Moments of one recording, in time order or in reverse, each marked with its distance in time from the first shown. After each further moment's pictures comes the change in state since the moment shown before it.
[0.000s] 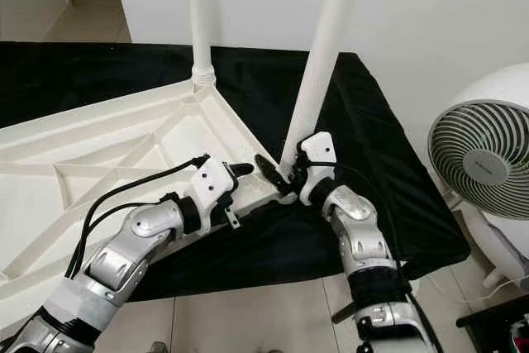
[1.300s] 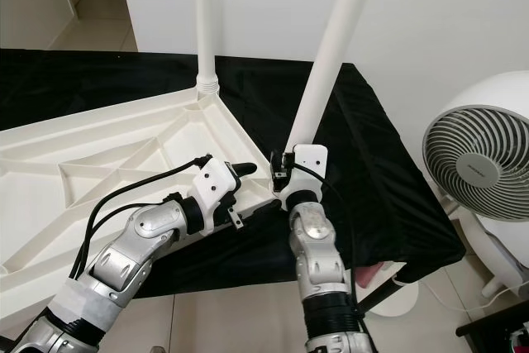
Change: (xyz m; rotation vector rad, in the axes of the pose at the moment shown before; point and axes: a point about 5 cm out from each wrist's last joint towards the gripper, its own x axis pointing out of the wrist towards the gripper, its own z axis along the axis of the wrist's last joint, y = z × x) left arm 0.004 -0.003 0.002 -0.007 -0.027 -0.014; right arm 0.010 0.038 -0.008 0.169 -0.020 -0.655
